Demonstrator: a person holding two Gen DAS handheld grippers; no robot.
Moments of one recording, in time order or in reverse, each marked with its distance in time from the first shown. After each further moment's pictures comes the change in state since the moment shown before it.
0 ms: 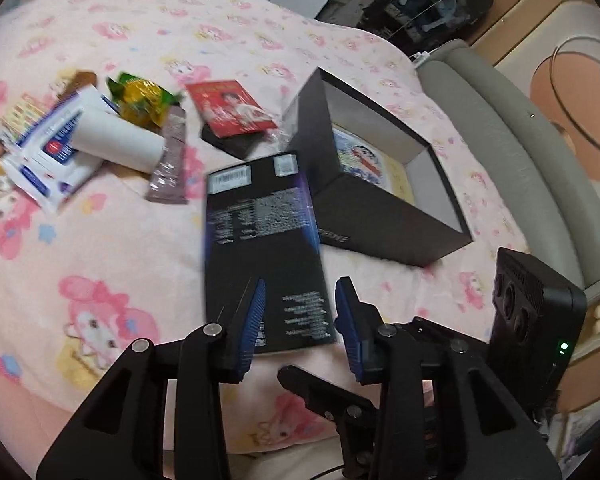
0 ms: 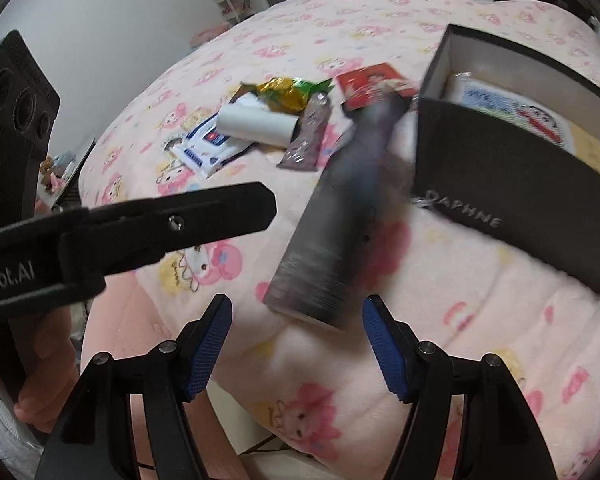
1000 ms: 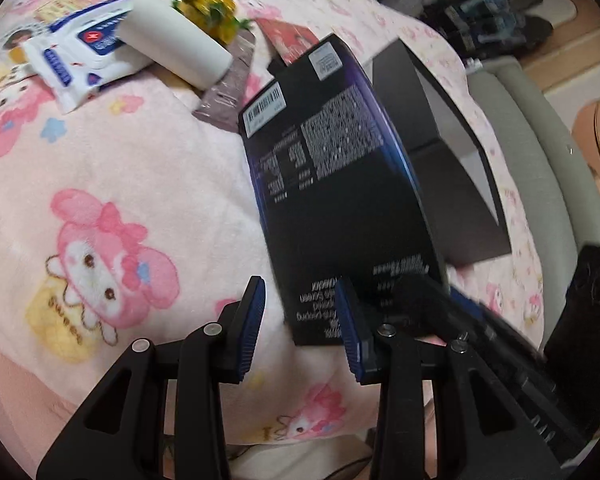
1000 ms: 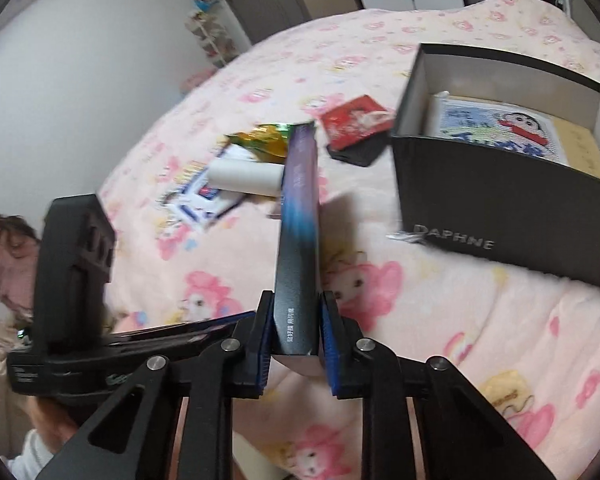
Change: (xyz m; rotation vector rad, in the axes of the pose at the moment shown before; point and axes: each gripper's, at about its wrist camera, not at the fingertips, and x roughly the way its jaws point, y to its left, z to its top) left arm 0.023 0.046 -0.031 -0.209 0.057 0.036; right arm -0.004 -0.004 0.008 0.057 -0.142 0.040
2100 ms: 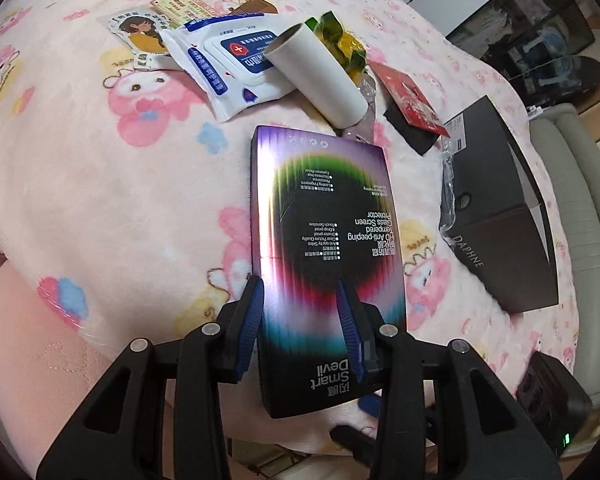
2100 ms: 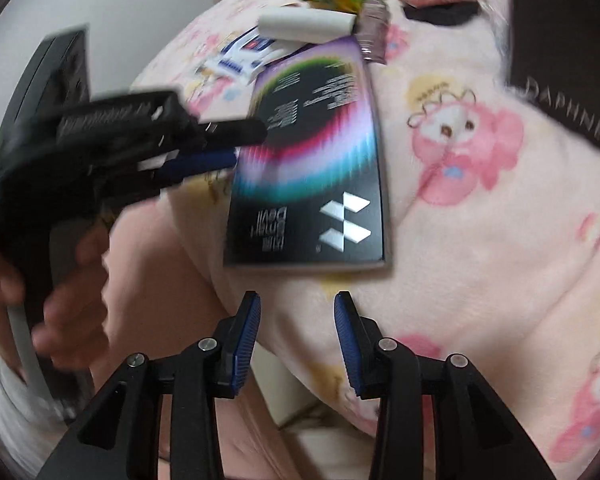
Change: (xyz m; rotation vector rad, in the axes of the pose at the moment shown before) left arm -0.025 0.052 0.004 -0.106 -0.089 0.210; right arm 0.073 0.014 -0.064 0.014 0.324 0.151
